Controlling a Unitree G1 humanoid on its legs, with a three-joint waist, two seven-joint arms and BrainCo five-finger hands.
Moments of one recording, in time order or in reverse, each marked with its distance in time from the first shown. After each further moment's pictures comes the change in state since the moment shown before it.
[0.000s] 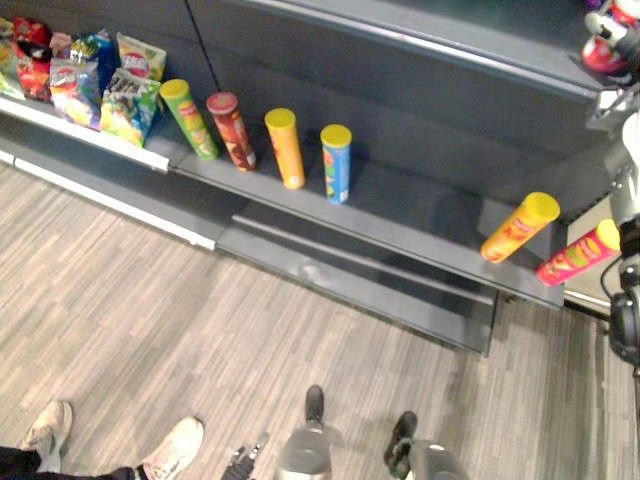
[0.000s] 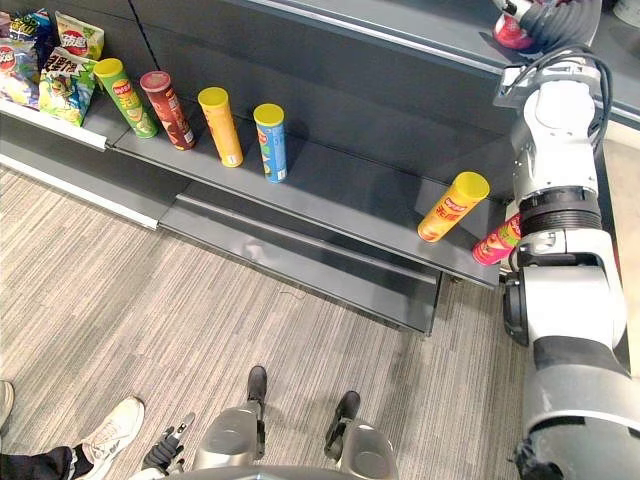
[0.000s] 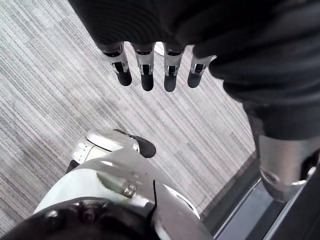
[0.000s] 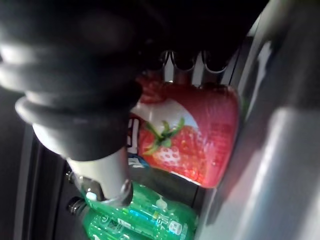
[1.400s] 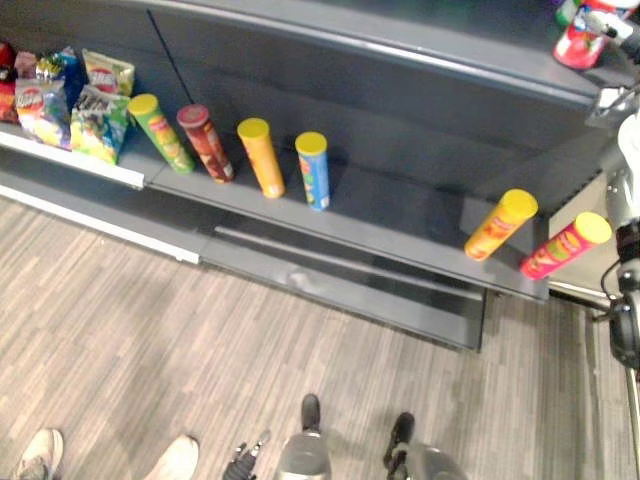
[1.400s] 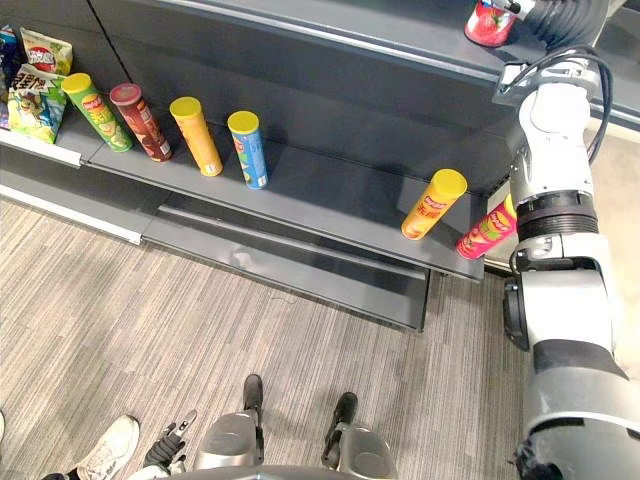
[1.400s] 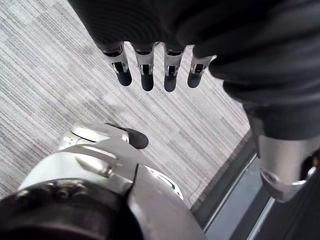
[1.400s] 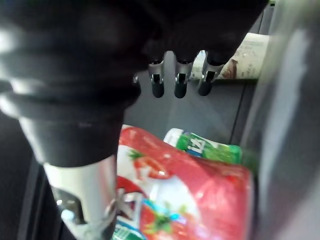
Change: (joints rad) left arm 0.000 -0.001 -0.008 -0.011 0.015 -0.011 0.006; right arm 0.021 -0.001 0.038 -0.077 0.011 -0.092 -0.115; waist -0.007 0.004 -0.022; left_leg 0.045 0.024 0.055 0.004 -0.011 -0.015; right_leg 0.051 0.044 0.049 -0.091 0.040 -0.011
